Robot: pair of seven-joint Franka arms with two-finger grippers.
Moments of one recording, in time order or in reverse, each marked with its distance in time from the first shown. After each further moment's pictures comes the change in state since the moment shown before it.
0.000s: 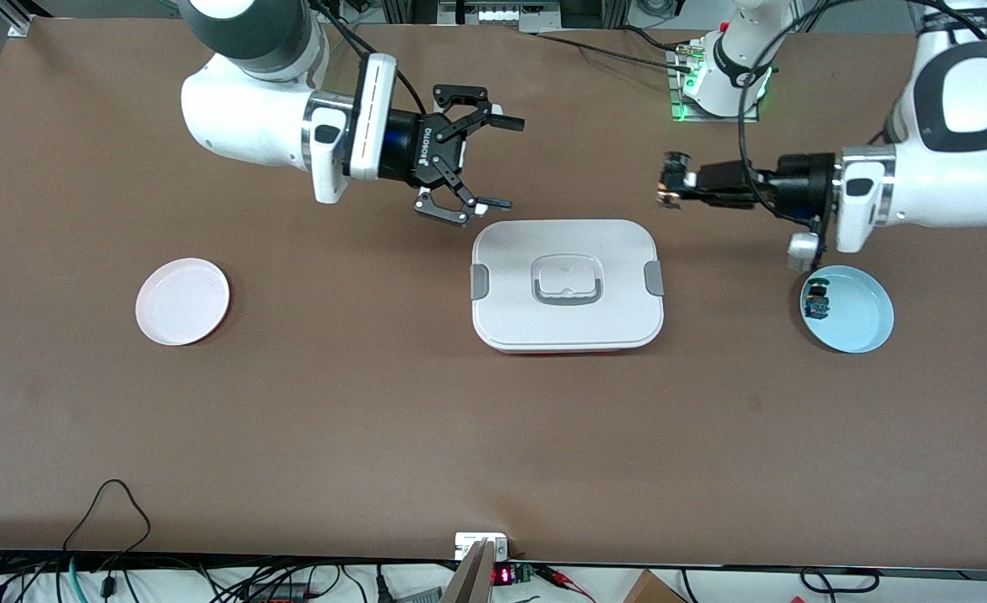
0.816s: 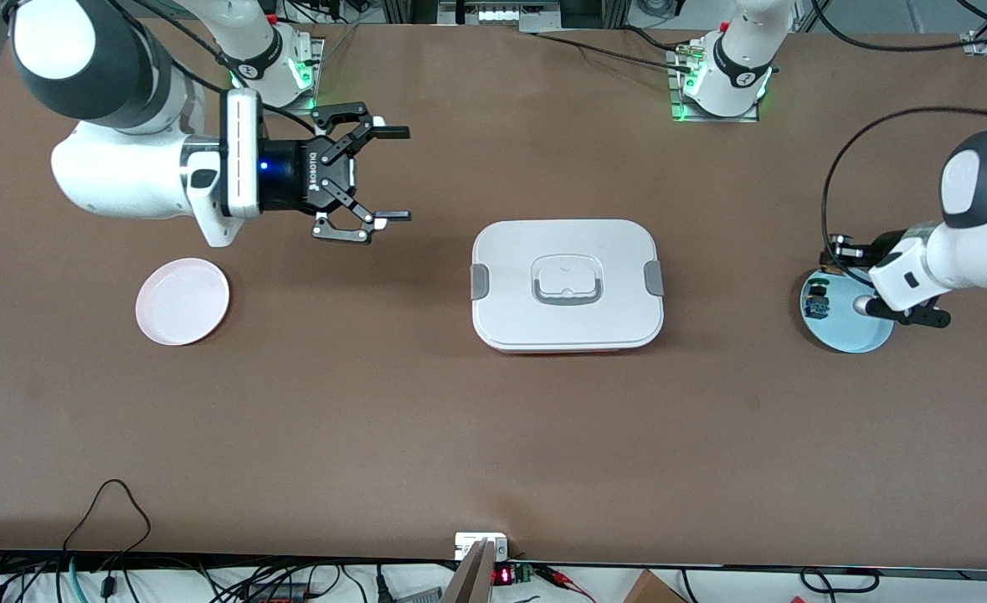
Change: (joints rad) left arm 0.108 0.256 0.009 0.069 1.220 0.140 0.009; right arm -0.061 -0.025 -0.270 -0.047 -0.140 -0.530 0.050
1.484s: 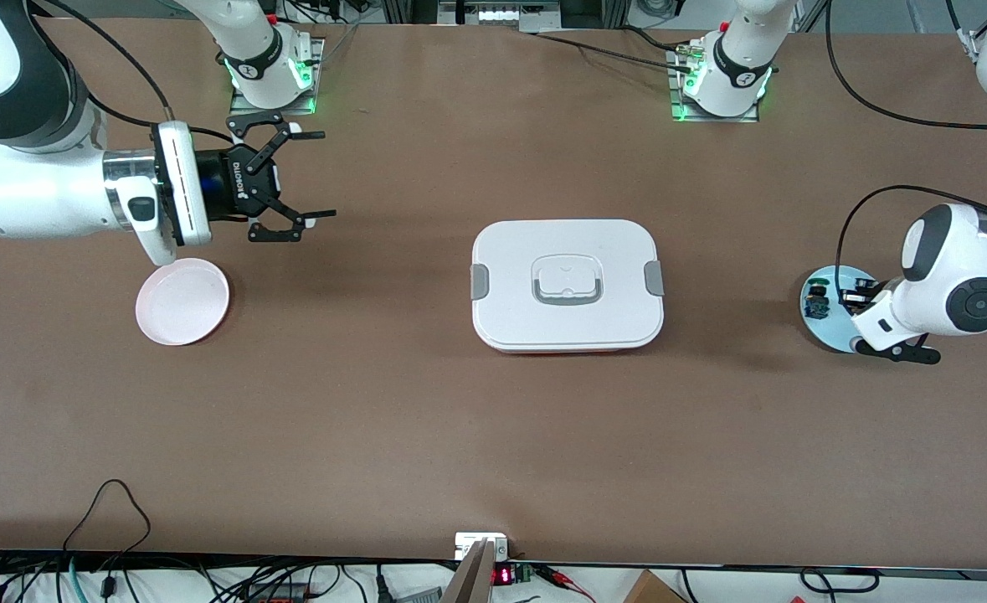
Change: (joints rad) left arm 0.034 0.240 0.028 0.011 0.437 0.204 -0.173; right arm -0.054 -0.002 -0.139 -0.001 -0.341 -0.280 0.311
